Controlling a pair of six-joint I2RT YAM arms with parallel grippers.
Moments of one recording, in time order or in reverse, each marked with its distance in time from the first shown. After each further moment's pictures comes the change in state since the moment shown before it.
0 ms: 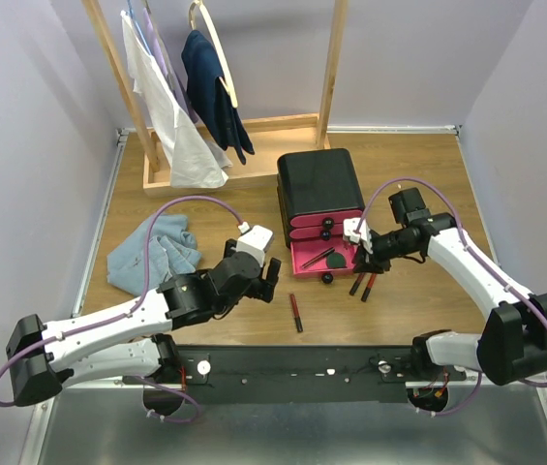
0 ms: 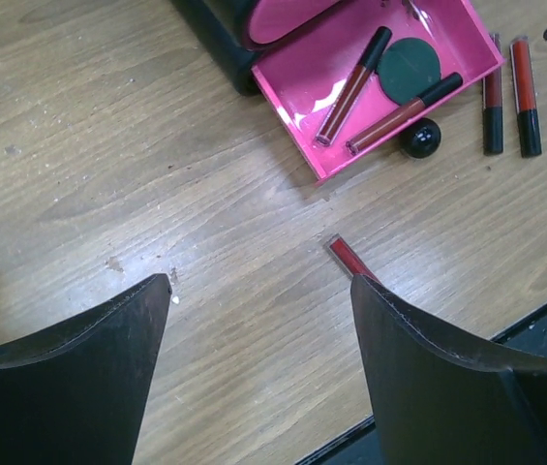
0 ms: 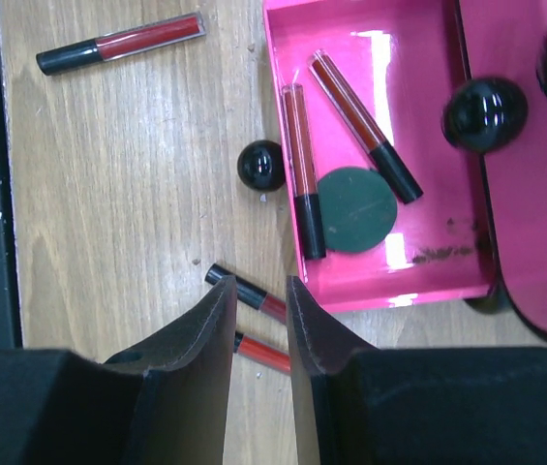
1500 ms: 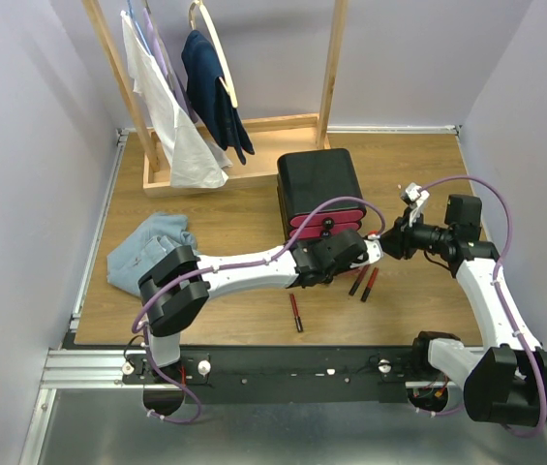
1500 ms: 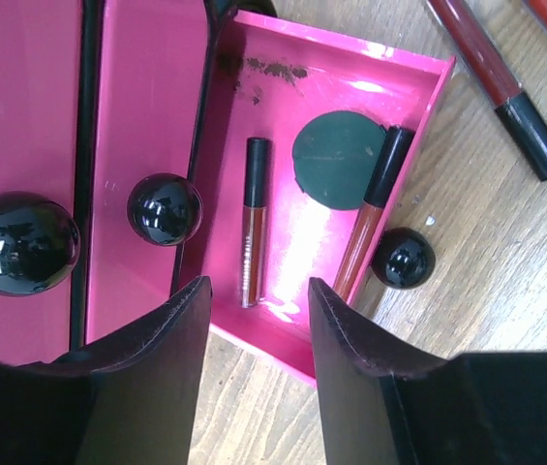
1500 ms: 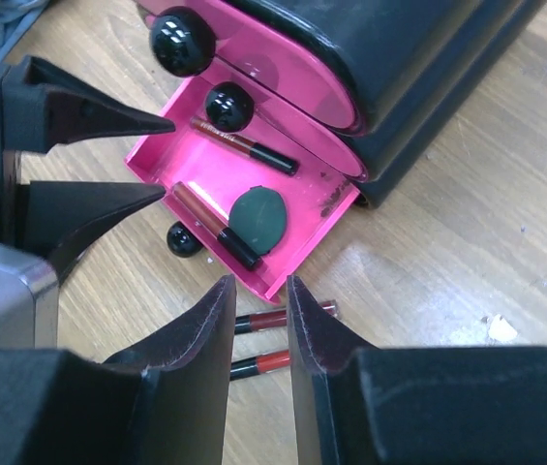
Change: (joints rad) left arm -0.044 0.867 0.643 -0.008 0.051 0.746; right arm -0.345 -0.235 -0.161 0.386 -0.134 0.759
